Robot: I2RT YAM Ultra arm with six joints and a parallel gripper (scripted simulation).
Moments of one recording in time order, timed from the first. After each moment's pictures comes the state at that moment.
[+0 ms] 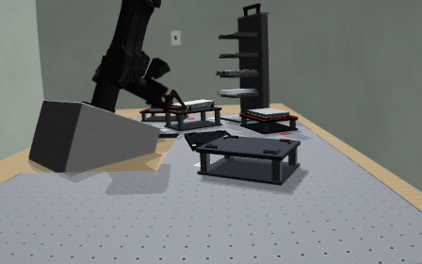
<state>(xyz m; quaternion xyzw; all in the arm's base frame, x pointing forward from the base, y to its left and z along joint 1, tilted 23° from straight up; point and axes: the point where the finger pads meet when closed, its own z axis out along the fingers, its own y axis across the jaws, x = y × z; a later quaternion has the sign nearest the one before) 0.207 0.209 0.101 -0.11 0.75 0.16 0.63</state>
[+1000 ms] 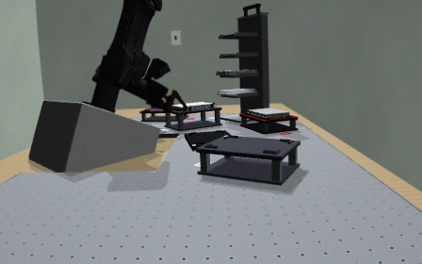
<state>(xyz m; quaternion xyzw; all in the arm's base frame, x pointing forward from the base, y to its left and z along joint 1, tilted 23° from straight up) 0.208 0.211 0.102 -0.11 0.74 0.17 0.64</state>
